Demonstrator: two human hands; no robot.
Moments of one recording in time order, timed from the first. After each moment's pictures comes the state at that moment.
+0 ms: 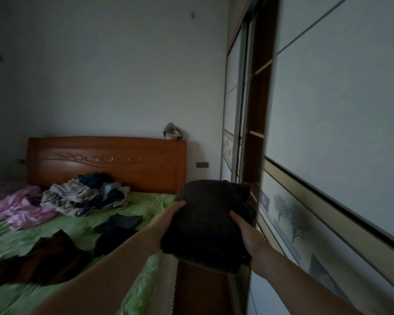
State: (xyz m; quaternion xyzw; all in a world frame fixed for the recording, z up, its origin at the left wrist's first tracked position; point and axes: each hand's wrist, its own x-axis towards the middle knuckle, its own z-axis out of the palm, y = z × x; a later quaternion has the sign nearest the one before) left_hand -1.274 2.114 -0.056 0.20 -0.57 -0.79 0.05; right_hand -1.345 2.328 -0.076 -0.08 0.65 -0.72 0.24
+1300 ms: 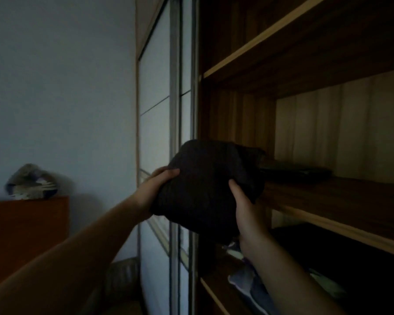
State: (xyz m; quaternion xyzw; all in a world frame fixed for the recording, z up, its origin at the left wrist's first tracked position) left_hand -1.996 1.949 0.107 -0.17 -0.62 -0.76 0.05; right_hand -1.942 2.141 0.073 0.00 0.53 -0.83 -0.14
